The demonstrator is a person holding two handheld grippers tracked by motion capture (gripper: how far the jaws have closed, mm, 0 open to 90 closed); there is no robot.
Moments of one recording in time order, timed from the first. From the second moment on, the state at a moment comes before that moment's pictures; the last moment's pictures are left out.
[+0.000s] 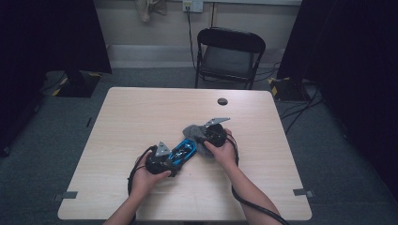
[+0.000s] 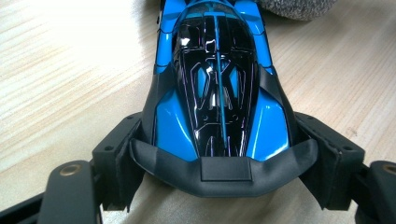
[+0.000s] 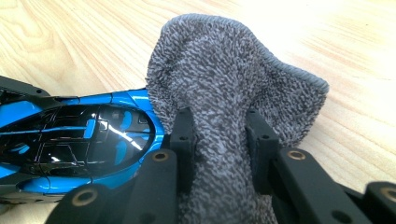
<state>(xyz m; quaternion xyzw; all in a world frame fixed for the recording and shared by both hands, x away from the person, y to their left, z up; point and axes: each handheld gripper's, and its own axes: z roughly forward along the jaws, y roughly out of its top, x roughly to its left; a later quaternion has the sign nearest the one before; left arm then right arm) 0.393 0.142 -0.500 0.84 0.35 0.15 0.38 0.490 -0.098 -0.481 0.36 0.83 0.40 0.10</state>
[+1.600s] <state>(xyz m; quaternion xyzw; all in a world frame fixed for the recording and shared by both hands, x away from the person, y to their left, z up) 0.393 0.142 -0.500 0.84 0.36 0.15 0.38 0.462 -0.096 -0.458 0.32 0.83 0.44 0.09</state>
